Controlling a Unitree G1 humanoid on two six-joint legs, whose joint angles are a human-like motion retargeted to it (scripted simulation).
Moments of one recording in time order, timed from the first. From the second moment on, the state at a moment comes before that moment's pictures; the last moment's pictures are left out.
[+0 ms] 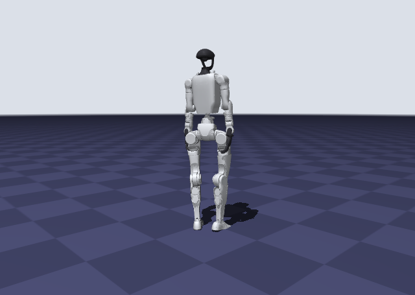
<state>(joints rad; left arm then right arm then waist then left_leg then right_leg) 0.02 0.09 0.26 1.61 0.30 0.11 -0.23 -0.03 -0.09 0.10 1.61 -0.29 0.10 0.26 -0.31 0.04 -0.21 -0.04 -0.05 0.23 -0.03 -0.11 0.01 -0.08 -0.06 -0.39 0.03 0.04 0.03</state>
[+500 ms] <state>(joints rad) 0.02 0.09 0.24 1.61 0.30 0.10 -0.22 -0.03 -0.09 0.12 1.60 -0.32 0.10 0.27 -0.29 0.04 -0.20 -0.03 -0.04 0.25 -0.03 -0.11 0.01 -0.08 -0.06 -0.36 0.03 0.05 0.03</state>
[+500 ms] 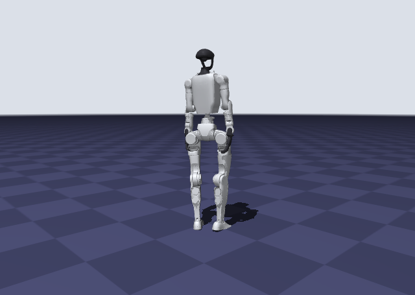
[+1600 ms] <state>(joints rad) 0.03 0.08 0.23 1.61 0.29 0.10 -0.22 -0.03 -0.10 0.12 1.60 -0.32 0.10 0.27 -0.28 0.04 -0.19 -0.04 -0.04 0.27 -0.02 -0.11 0.01 -0.08 -0.04 -0.35 0.03 0.05 0.02</state>
